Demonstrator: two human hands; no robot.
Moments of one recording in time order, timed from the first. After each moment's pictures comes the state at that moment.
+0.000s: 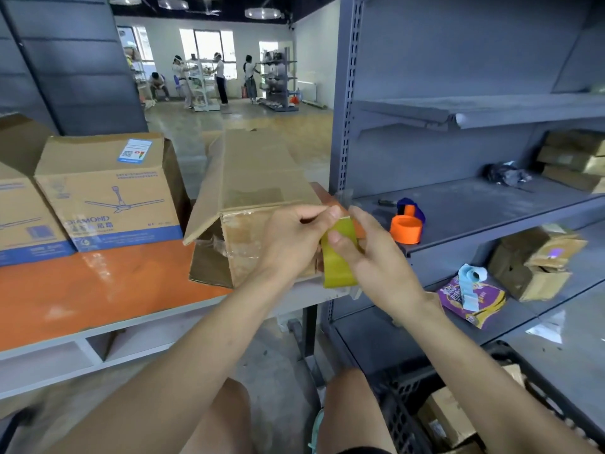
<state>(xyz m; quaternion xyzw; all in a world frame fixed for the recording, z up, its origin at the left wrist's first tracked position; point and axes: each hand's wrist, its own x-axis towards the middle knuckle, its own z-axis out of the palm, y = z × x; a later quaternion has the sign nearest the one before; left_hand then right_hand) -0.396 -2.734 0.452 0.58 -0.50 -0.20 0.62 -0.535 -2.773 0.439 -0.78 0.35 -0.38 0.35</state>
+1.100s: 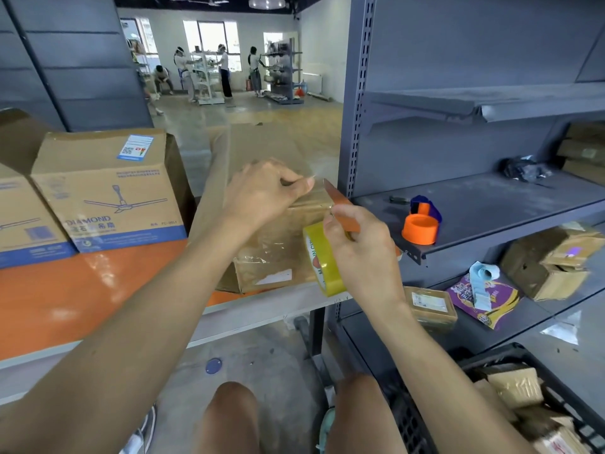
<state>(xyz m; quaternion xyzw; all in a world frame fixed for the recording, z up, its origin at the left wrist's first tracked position) -0.319 -2.758 0.505 0.75 -0.59 0.05 0.30 -0.486 -2.771 0.441 -0.70 0.40 -0.47 0.35</state>
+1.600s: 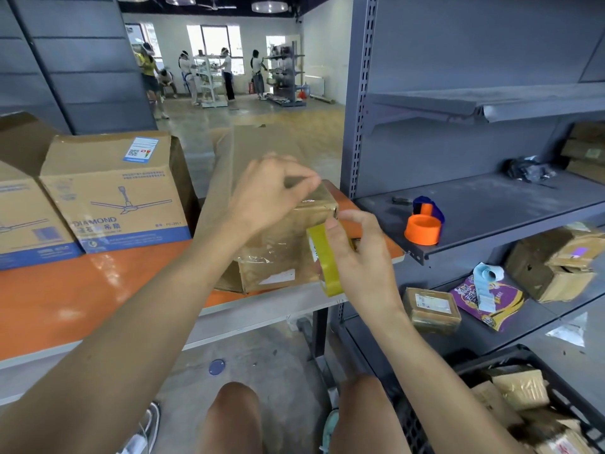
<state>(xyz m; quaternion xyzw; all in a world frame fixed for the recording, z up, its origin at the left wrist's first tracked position) -0.315 -2.755 0.499 0.65 -0.66 0.09 0.36 -0.483 -2.767 0.423 -0.67 0.36 -0.49 0.42</state>
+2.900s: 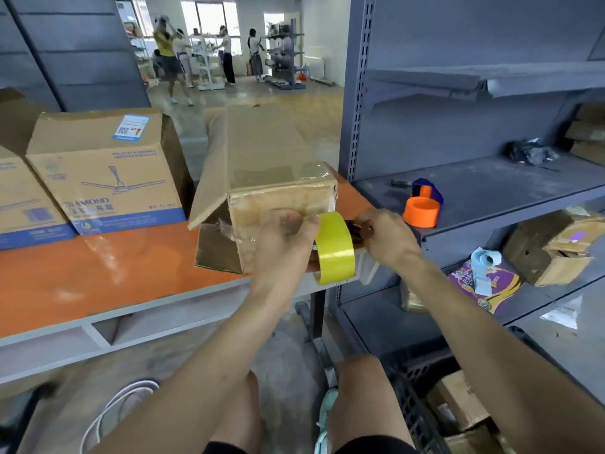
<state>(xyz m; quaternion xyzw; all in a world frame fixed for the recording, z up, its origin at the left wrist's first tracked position) -0.390 -2.721 0.414 0.64 -0.33 -0.23 0.66 -0.515 -2.882 0.384 -0.84 0.47 -0.20 0.16</state>
